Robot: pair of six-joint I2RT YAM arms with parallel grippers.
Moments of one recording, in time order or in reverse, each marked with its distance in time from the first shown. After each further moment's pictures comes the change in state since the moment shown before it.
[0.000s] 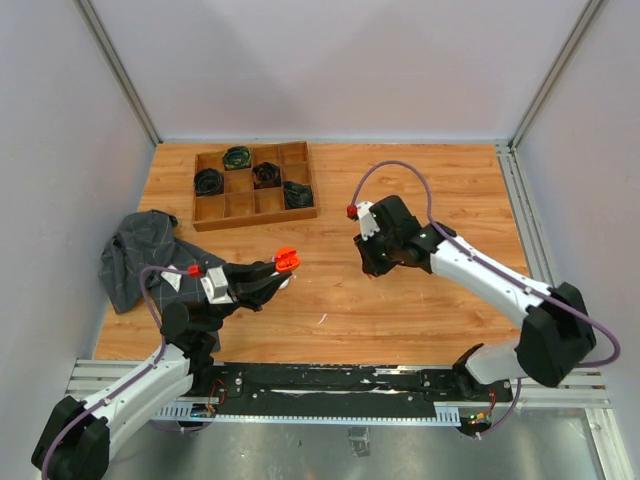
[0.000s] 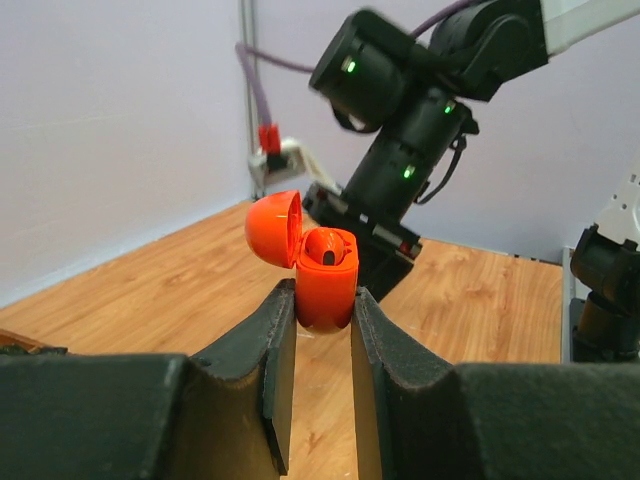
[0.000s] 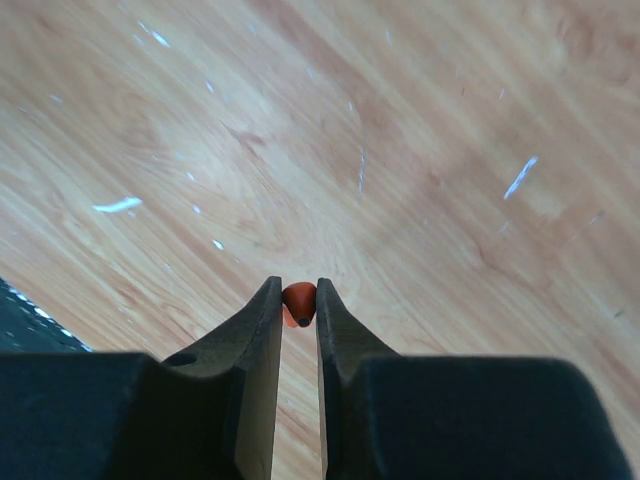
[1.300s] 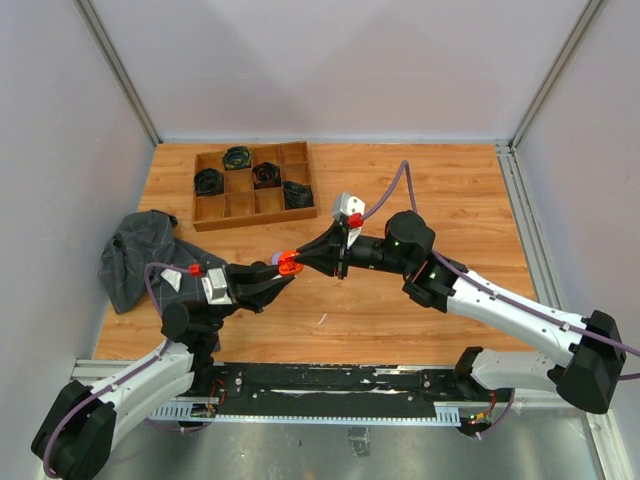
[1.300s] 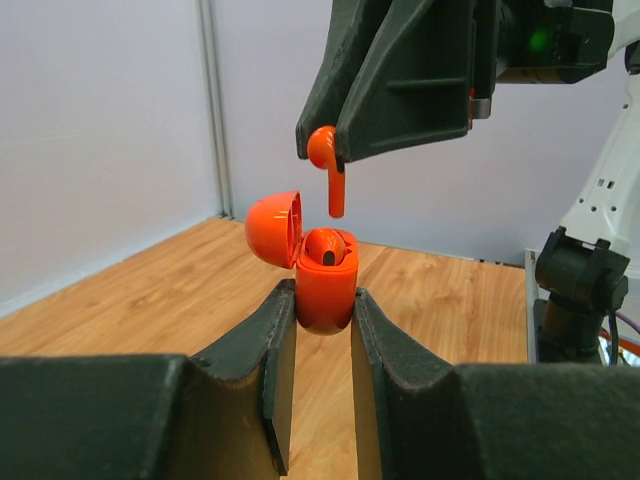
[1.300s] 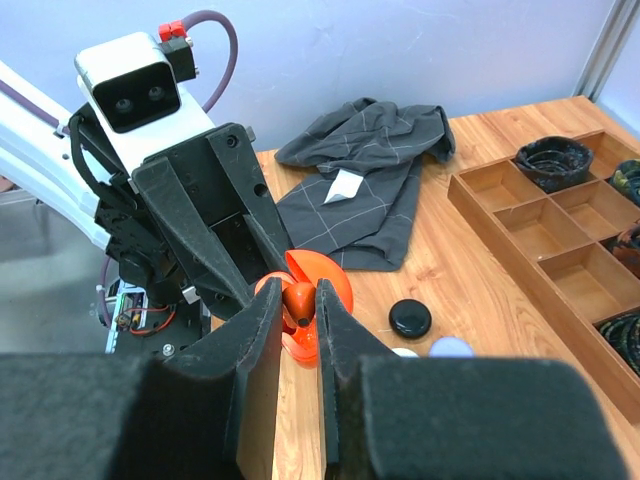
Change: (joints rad) left arm 0.000 0.109 0.000 0.164 0.071 -0.051; right arm 0.274 -0.280 -0.122 0.905 -0.340 0.073
